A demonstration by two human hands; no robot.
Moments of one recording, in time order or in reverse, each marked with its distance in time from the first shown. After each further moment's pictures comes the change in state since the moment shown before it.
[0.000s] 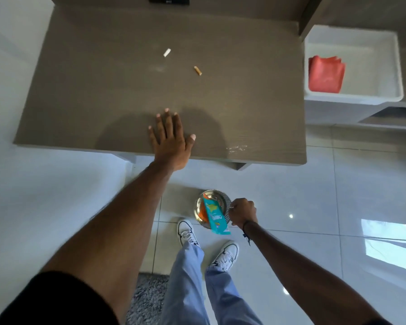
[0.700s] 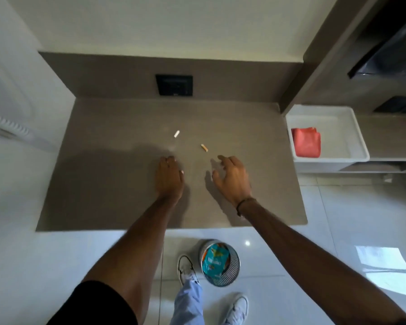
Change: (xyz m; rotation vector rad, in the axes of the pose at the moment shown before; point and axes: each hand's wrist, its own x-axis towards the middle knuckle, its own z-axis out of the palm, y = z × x) left_hand 0.103 -0.031 -0.077 -0.147 0.169 0.005; right_hand 0.013 -0.246 -0.169 -0.004 0.616 -0.630
